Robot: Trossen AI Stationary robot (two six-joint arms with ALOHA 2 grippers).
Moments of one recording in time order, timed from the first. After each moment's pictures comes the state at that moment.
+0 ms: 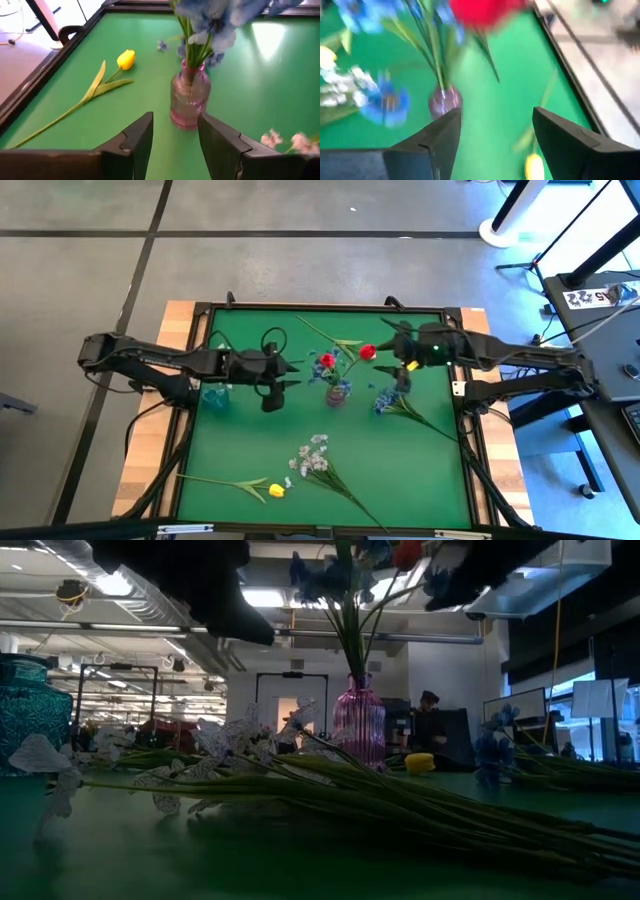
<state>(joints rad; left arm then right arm) 0.01 1.20 0.71 -0.04 -0.21 -0.05 -0.16 0.97 0.92 -0.51 0.02 -0.13</state>
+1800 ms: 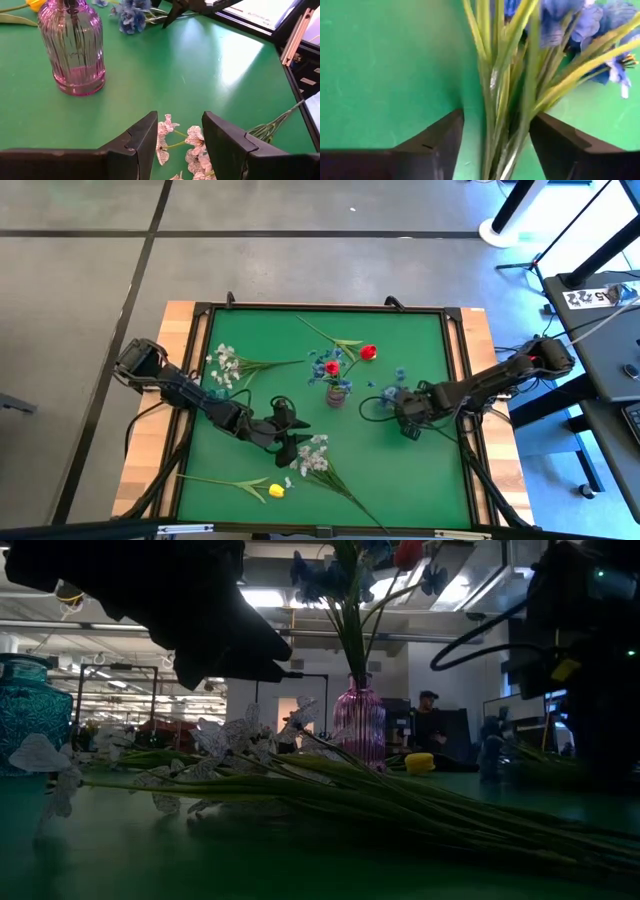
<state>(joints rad) -0.43 1.62 0.69 0.40 -0.51 -0.60 0.30 1.30 0.56 -0.71 0.17 0.71</state>
